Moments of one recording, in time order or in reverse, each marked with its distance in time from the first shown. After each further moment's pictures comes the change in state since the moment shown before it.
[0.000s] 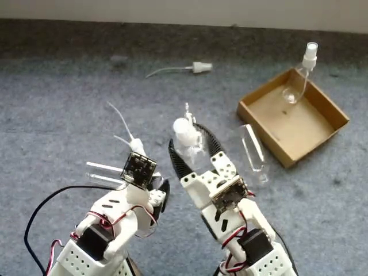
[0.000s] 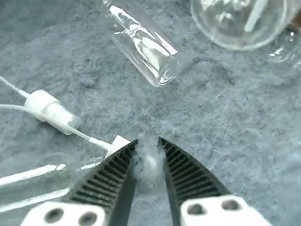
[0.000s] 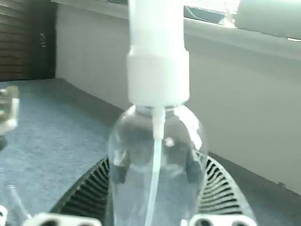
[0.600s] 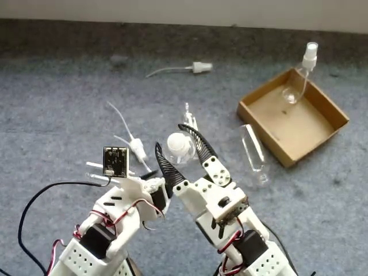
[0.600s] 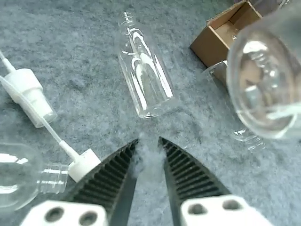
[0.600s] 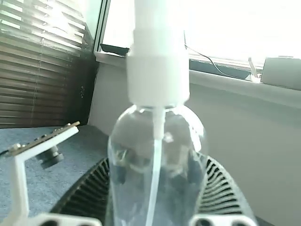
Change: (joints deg) left arm 0.2 0.1 3.4 -12.7 24.3; right arm -5.3 0.0 3.7 -14.4 0.0
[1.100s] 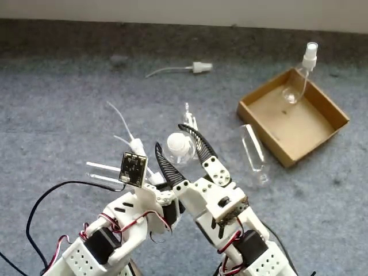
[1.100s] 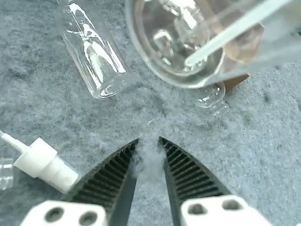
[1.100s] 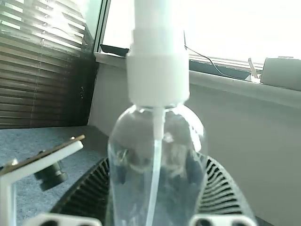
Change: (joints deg) left arm 10.7 0.0 0.0 -0.5 0.0; right arm 0.0 0.0 0.0 0.0 0.0
